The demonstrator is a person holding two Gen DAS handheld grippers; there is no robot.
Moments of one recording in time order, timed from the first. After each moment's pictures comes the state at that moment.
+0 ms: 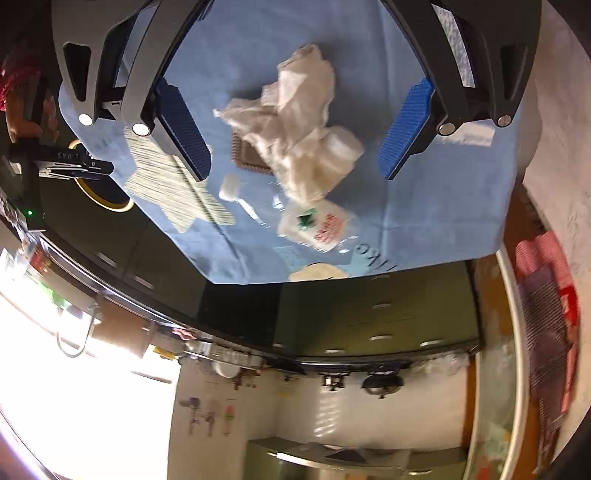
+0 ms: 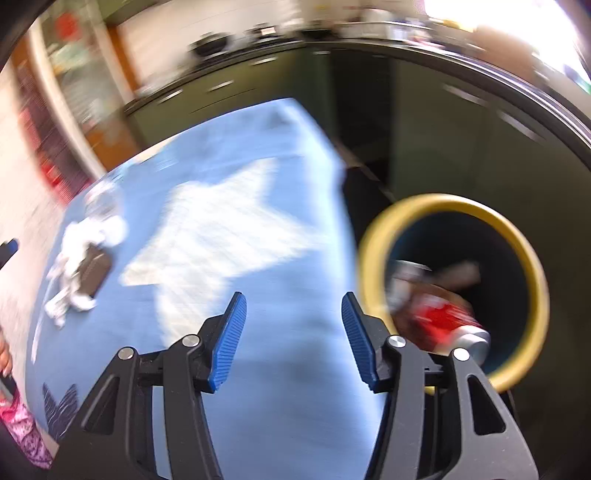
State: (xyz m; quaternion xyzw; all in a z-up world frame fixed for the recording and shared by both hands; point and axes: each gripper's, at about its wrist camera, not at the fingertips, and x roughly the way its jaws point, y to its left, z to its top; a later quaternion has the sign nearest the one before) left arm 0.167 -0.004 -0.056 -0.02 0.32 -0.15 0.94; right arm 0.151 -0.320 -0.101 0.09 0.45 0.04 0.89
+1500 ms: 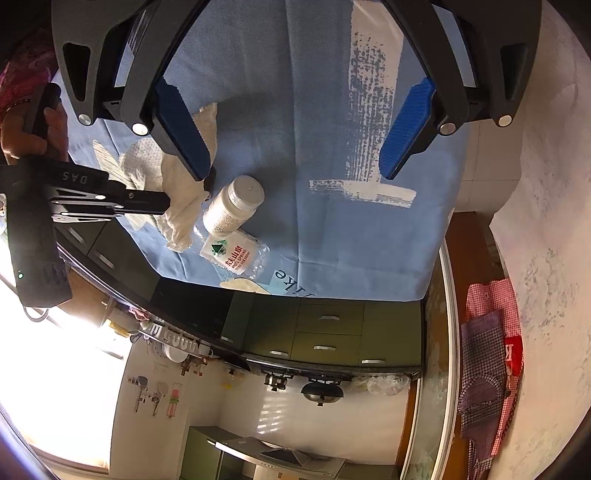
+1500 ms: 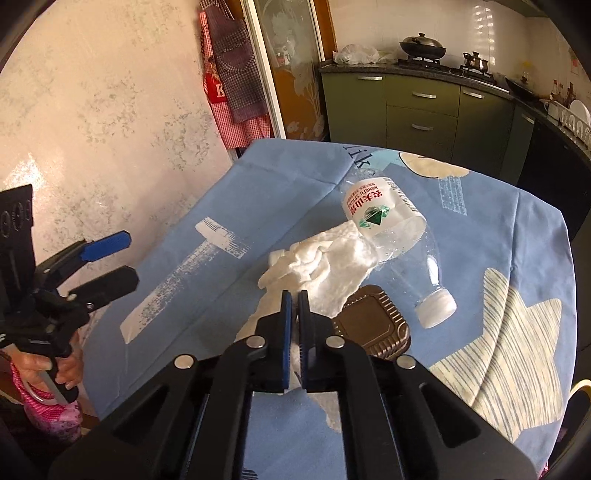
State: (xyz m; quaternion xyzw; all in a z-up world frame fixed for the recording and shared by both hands) left arm 0.120 0.072 -0.080 -0.06 0.32 -0.08 0.94; right arm 0.193 -0.102 -0.044 -0.02 0.41 0.31 0.86
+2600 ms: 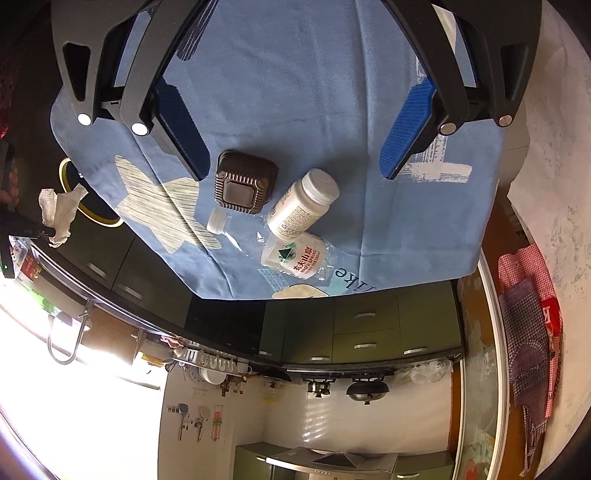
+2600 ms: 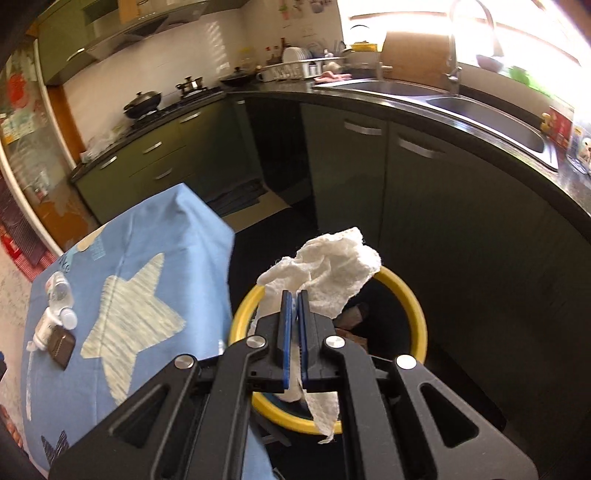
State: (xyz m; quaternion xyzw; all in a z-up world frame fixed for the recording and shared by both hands) left arm 0.128 -0.008 -0.067 0.00 0.33 -0.13 0.94; right arm 0.101 -0.485 -0.044 0.15 0.37 -0.16 0.90
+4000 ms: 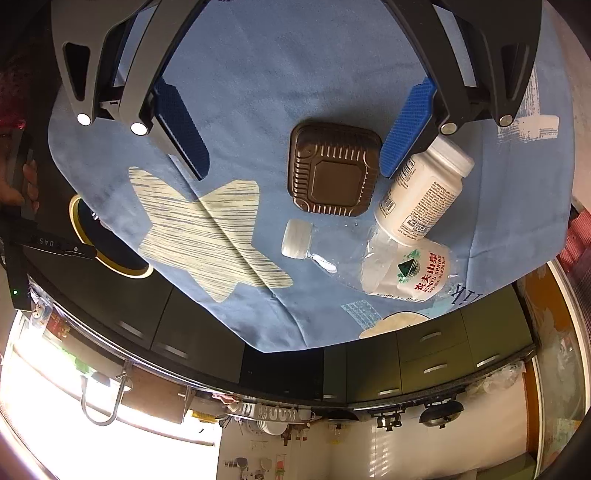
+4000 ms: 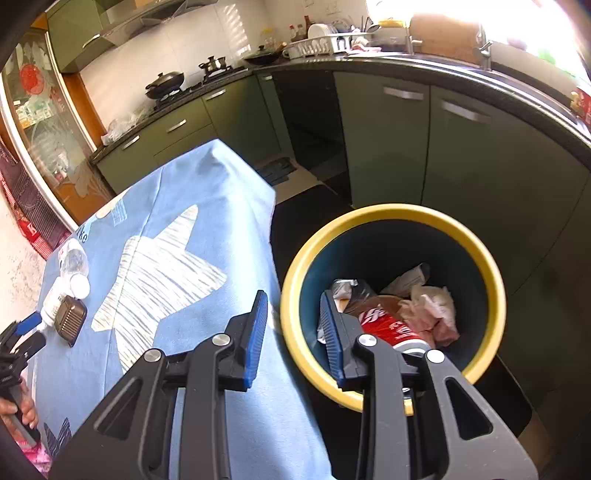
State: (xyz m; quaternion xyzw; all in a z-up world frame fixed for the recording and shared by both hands) left arm 0.197 -0.102 -0.110 0.07 0.39 -0.23 0.89; right arm 0.124 -0.418 -0.101 0.17 0.40 -0.07 0.90
